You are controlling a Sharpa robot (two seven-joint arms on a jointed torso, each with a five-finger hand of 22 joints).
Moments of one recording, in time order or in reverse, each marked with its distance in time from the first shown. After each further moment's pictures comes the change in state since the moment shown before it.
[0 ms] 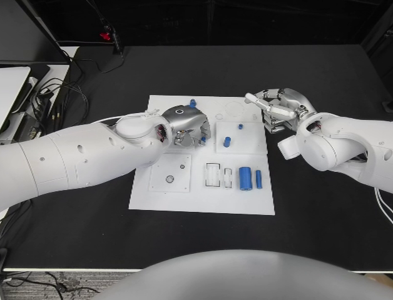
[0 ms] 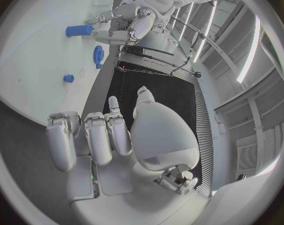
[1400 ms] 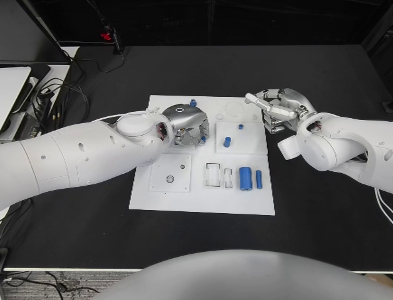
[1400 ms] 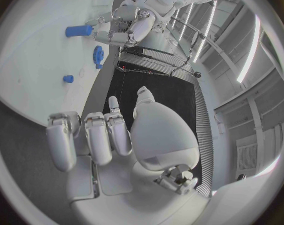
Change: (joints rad) left arm 0.004 0.005 0.003 -0.007 -0.001 0.015 -0.026; left_hand -0.008 -0.001 0.051 -0.002 -0.010 0.094 -0.031 0.034 0.021 0.096 -0.022 -0.048 0.001 0.000 -0.015 0.000 0.000 0.000 0.000 -0.007 0.000 0.001; right arm 0.000 0.001 0.000 -0.001 0.000 0.001 0.000; right_hand 0.000 0.000 -0.003 0.003 0.004 0.000 0.000 0.000 -0.001 0.000 0.000 0.000 0.000 0.000 0.000 0.000 0.000 0.000 0.000 0.000 0.000 0.000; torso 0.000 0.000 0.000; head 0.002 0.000
